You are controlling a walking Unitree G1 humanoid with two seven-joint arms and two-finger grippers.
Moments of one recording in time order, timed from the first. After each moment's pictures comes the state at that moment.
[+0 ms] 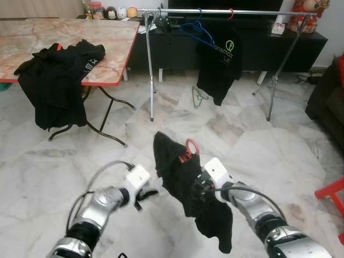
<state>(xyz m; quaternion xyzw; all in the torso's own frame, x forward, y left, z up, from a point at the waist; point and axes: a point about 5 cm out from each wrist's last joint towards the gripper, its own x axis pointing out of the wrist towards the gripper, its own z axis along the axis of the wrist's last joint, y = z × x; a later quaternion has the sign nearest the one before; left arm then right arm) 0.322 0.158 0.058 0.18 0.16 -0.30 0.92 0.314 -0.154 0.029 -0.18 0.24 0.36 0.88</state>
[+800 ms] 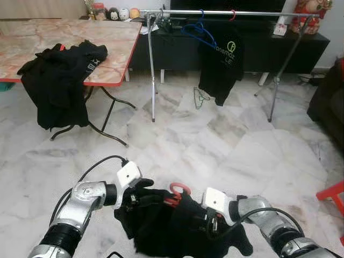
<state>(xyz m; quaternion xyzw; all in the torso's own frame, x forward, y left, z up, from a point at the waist) 0.292 0.153 0.071 0.12 0.16 -0.53 0.82 0.274 -0.153 0.012 -0.24 0.24 0.56 0.76</state>
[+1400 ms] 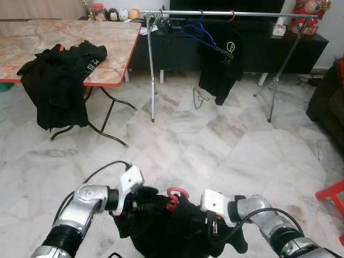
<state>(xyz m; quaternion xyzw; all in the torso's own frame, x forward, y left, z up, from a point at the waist) 0.278 0.147 0.061 0.08 0.20 -0.59 0.78 0.273 -0.151 0.014 -0.25 0.23 0.58 0.74</state>
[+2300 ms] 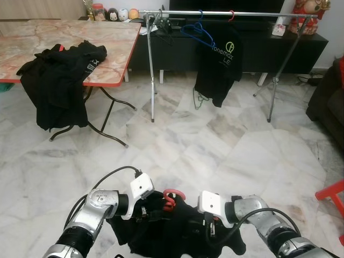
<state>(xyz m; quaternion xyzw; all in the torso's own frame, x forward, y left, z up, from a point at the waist) 0.280 0.128 0.045 0.11 0.19 -0.58 0.79 0.272 -0.141 0.014 -0.24 0.22 0.60 0.73</state>
